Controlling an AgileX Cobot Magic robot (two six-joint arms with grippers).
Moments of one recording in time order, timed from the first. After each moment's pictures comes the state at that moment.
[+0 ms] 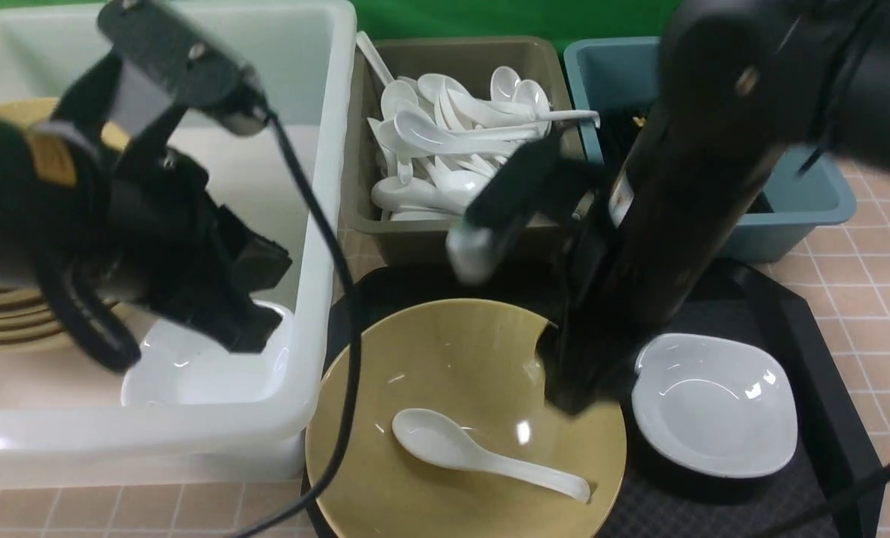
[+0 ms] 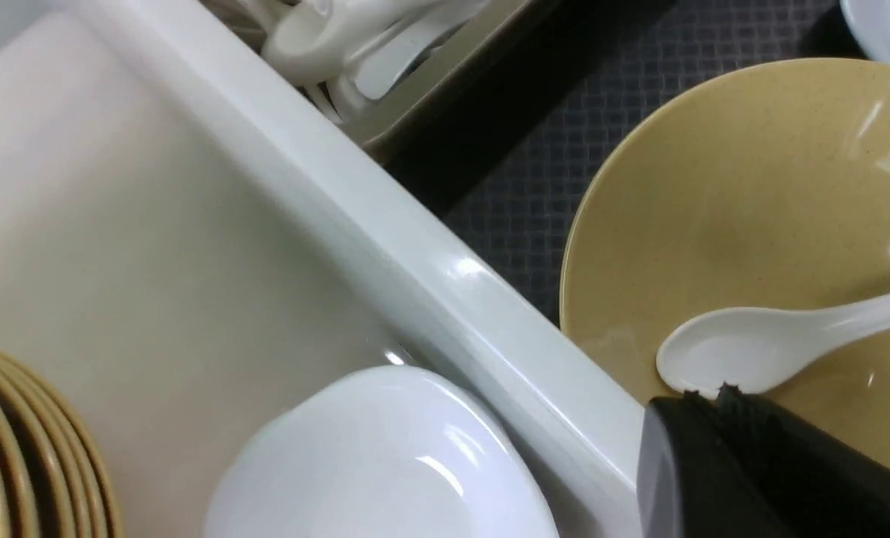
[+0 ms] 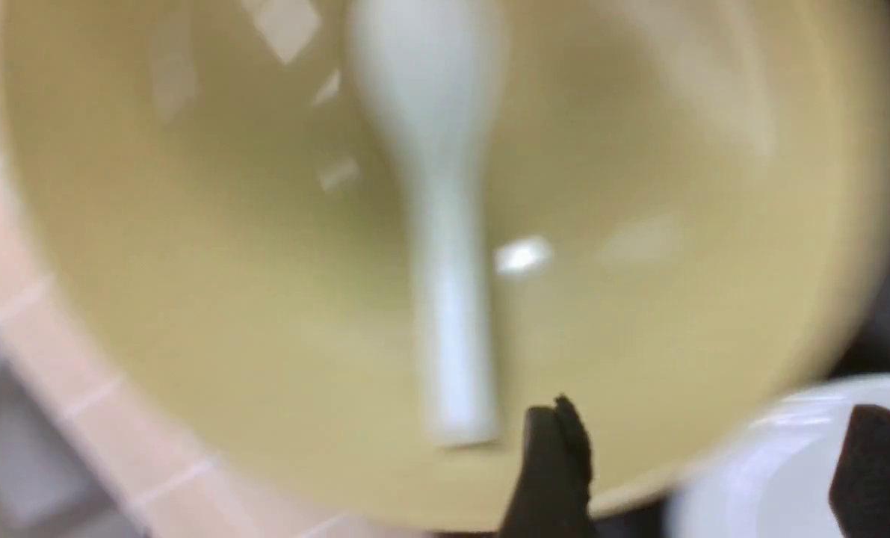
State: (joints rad) right arm 0.73 1.69 -1.44 0.08 1.24 -0.33; left arm -0.44 1.10 -1.00 -0.15 0.81 0.40
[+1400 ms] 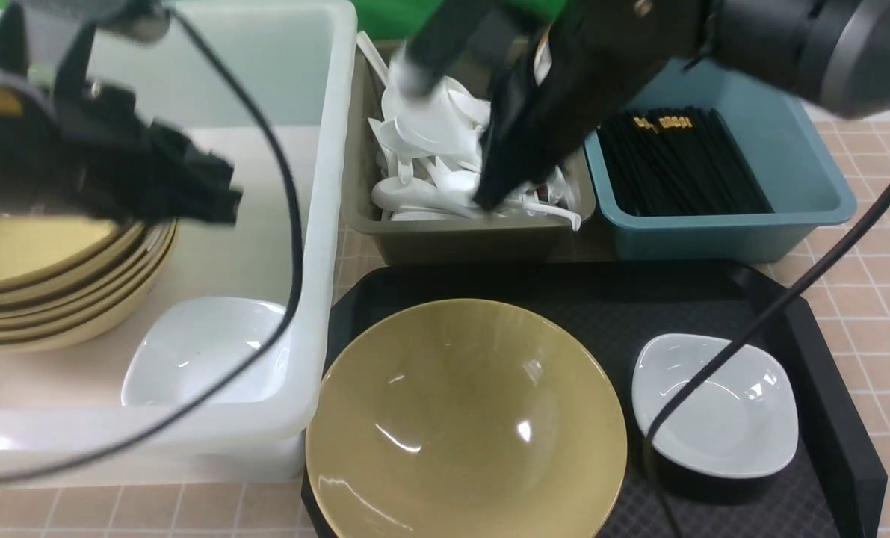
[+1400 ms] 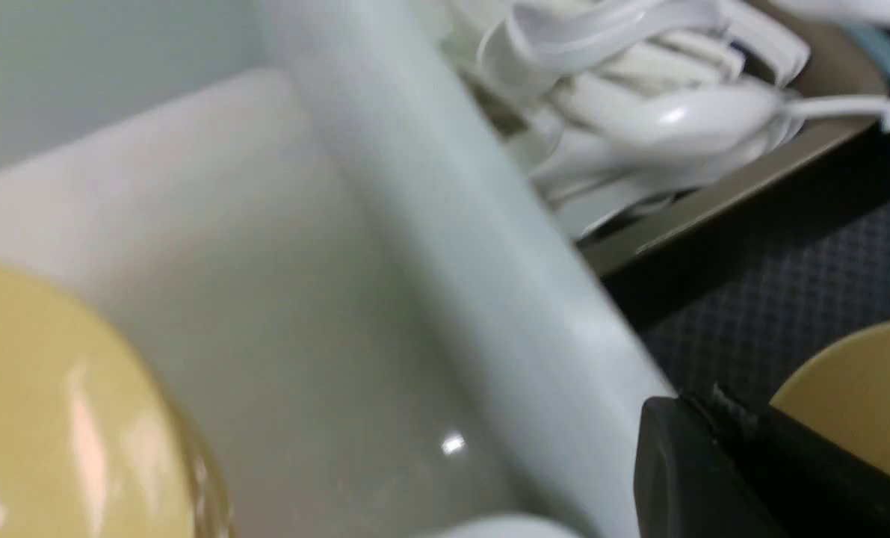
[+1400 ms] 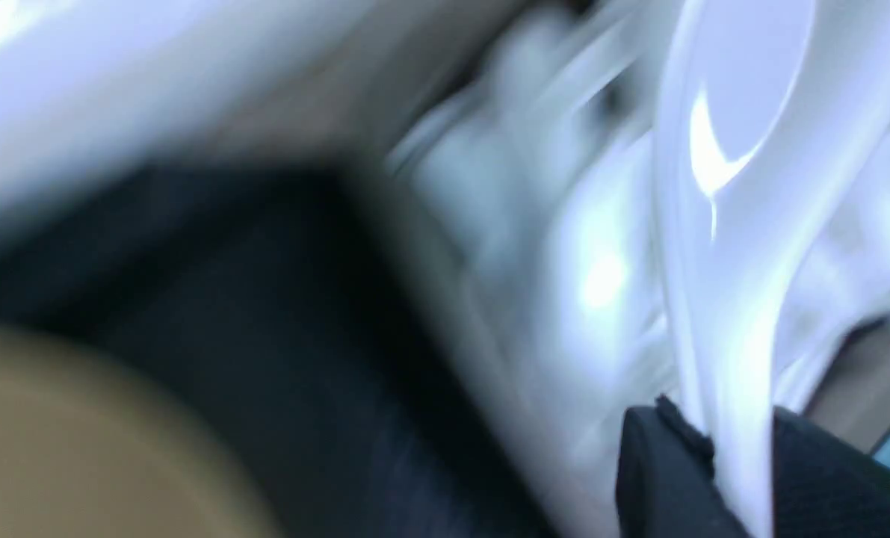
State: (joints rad) right arm 0.59 1.88 -1.80 -0.11 0.77 -0.24; left arm -0.21 1.22 -1.10 -0.34 0.66 0.46
